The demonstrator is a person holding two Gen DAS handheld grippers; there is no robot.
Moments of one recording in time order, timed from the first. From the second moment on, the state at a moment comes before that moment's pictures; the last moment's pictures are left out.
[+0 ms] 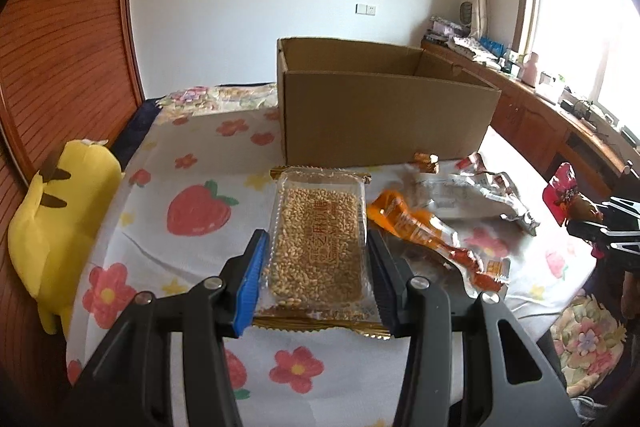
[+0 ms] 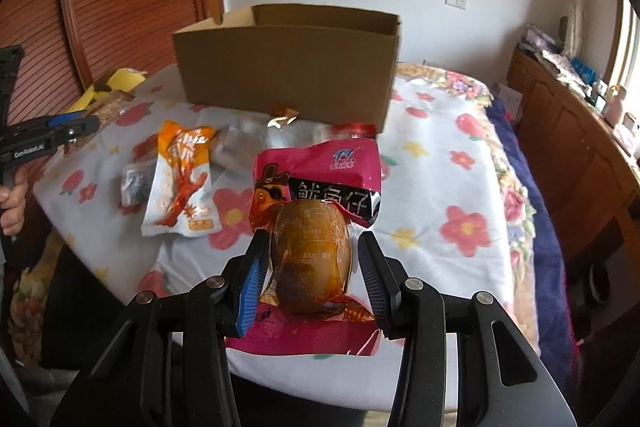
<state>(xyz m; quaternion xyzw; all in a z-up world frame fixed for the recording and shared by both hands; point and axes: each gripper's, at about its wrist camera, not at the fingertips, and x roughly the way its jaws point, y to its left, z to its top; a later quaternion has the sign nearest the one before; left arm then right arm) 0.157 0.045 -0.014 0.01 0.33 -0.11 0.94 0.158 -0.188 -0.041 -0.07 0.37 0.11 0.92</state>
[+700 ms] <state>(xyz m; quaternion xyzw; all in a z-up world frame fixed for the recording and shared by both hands) 0.180 0.012 0.033 0.01 0.28 -0.13 0.95 0.187 -0.199 0.007 -0.06 0.33 0.13 0.93</state>
